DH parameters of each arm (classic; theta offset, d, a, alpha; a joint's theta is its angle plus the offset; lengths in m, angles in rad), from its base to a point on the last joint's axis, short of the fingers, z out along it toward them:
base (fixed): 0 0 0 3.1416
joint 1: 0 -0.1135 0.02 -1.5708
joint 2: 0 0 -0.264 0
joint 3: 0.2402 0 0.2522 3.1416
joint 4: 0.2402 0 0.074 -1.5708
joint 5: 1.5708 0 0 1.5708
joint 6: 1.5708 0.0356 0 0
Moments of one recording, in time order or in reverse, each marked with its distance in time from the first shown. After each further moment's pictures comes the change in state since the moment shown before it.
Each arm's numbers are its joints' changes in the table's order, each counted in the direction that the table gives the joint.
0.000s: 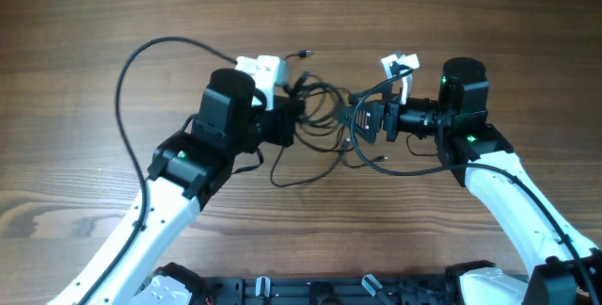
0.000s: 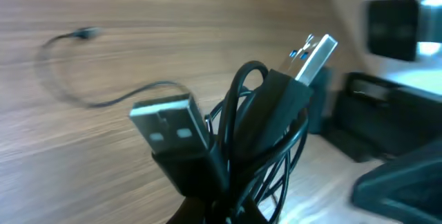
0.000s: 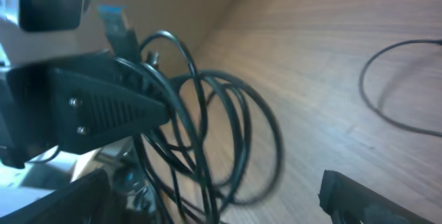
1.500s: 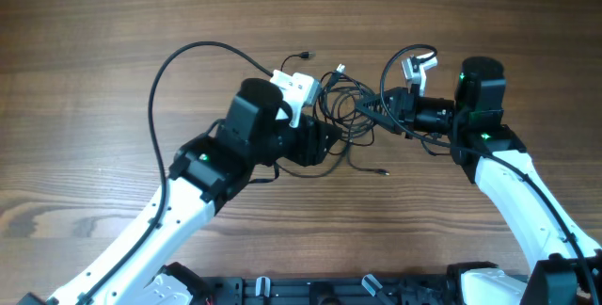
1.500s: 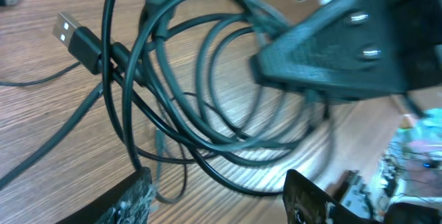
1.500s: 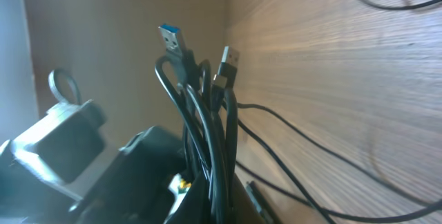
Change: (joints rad) left arm 0.120 -0.033 0.001 0.039 0.024 0.040; right arm 0.093 -0.001 0.000 0.038 -0.102 0.571
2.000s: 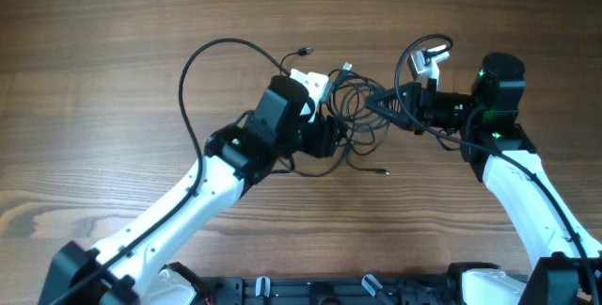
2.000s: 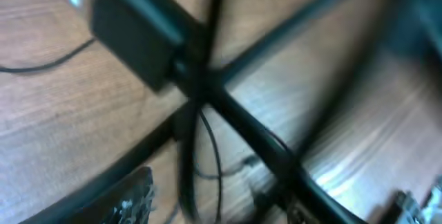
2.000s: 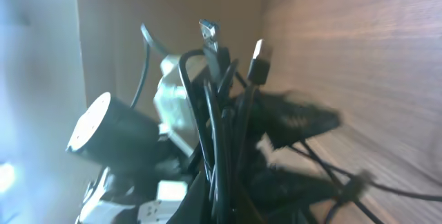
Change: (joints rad) left arm 0.041 -0.181 0.000 -0.113 -0.115 -0.023; right arm 0.070 0.000 0.000 -0.145 -0.200 0.124
